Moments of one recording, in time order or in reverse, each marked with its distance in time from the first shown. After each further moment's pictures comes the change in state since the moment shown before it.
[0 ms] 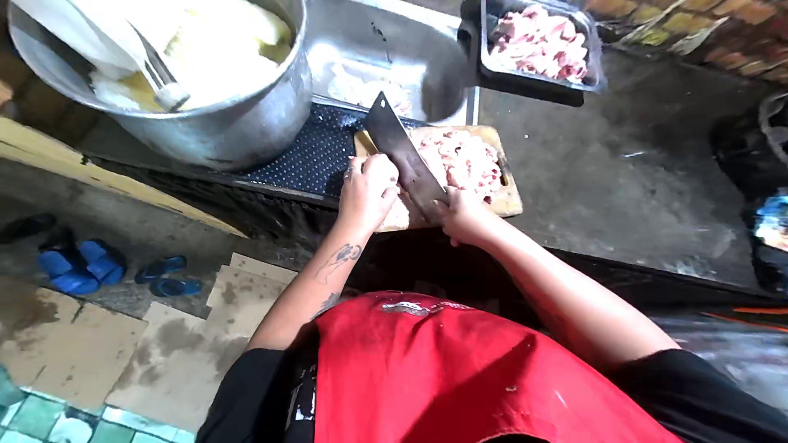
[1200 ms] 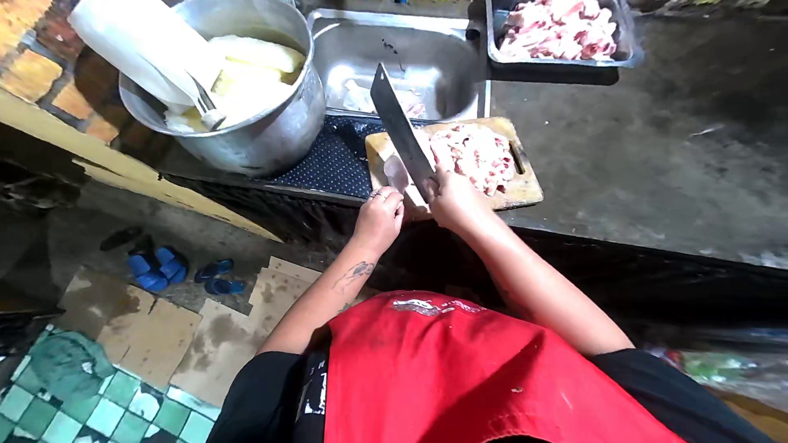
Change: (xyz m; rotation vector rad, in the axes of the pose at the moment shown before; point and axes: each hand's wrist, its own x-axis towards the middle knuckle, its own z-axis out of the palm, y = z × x) left_hand -0.050 -0.012 0.028 0.087 0.196 0.449; right_hand -0.016 -0.027 0.004 -0.047 0.166 -0.136
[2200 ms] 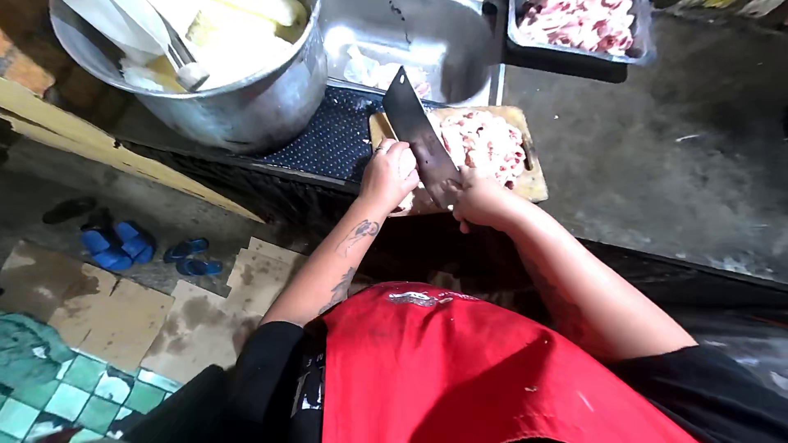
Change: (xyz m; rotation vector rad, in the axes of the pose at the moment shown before) left_hand 0.057 -0.022 0.002 -0.216 -0.155 -0.285; right_hand 0.015 0.010 -0.008 0.170 -0.264 0.161
